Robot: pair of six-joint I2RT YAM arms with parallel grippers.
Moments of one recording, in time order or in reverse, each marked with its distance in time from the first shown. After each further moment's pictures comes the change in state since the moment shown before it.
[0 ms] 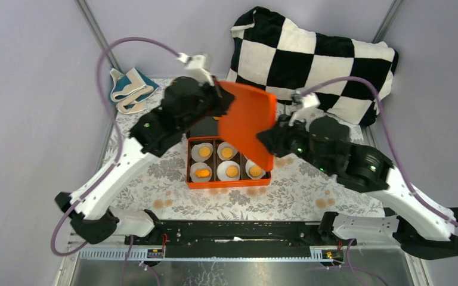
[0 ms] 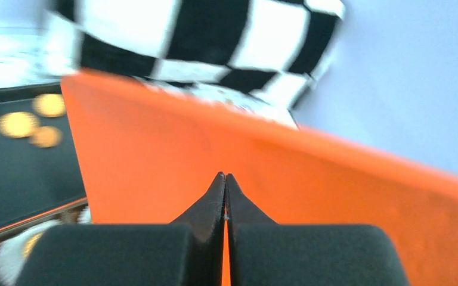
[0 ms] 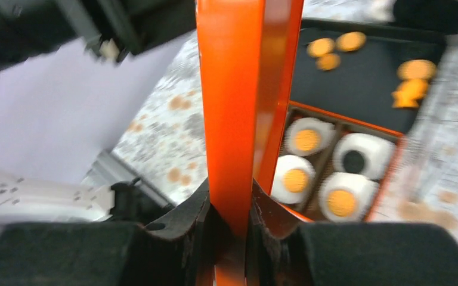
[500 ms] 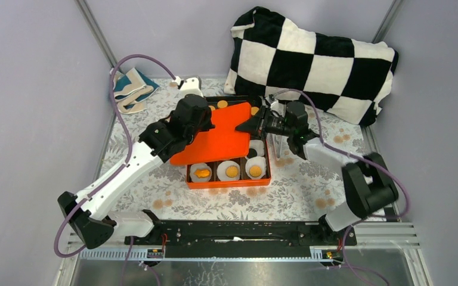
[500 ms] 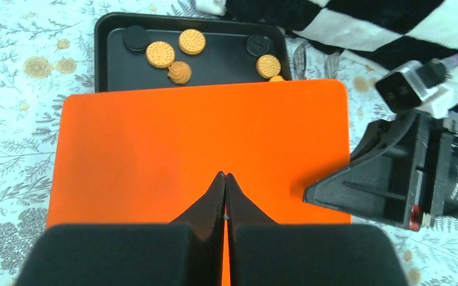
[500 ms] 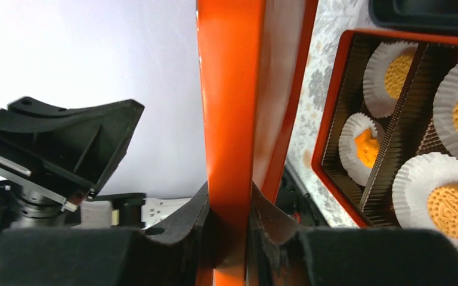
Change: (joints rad) left arm 0.087 -0.110 -0.268 -0.100 -0.336 -0.024; right arm -0.617 0.479 -0.561 1.160 -1.157 0.721
